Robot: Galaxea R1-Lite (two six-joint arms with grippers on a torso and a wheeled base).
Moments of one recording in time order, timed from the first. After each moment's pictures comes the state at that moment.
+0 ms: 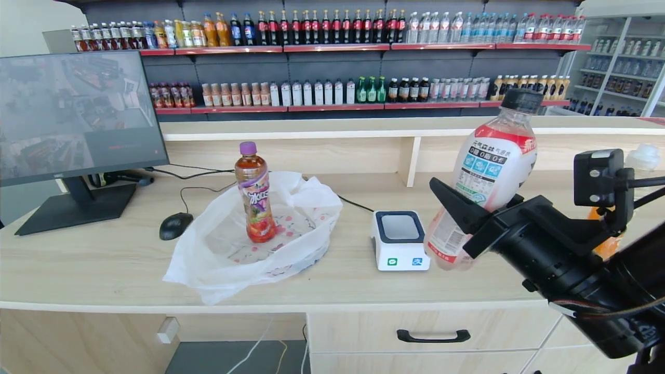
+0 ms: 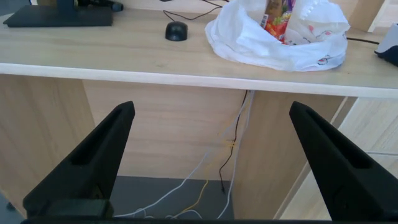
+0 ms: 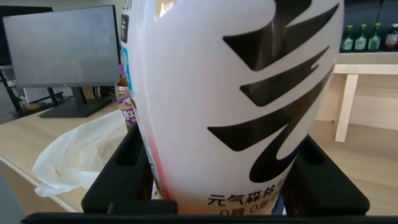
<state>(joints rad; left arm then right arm) 0.00 0.00 0.00 0.00 0.00 0.00 0.63 1.64 -0.39 -1.57 -0.11 0.05</state>
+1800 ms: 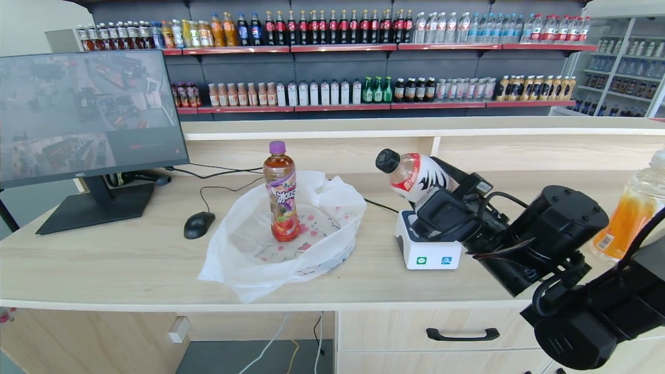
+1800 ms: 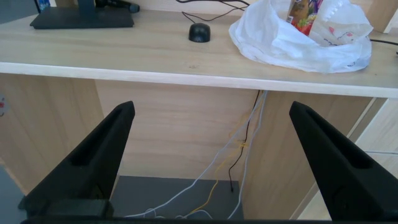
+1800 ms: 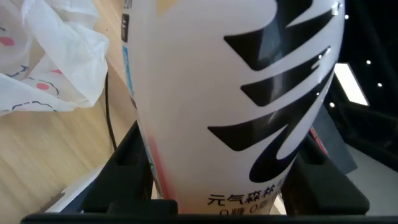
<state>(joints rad) 0.00 0.00 0.00 0.00 0.00 0.00 0.51 1.93 -0.63 -1.57 -0.08 -1.08</state>
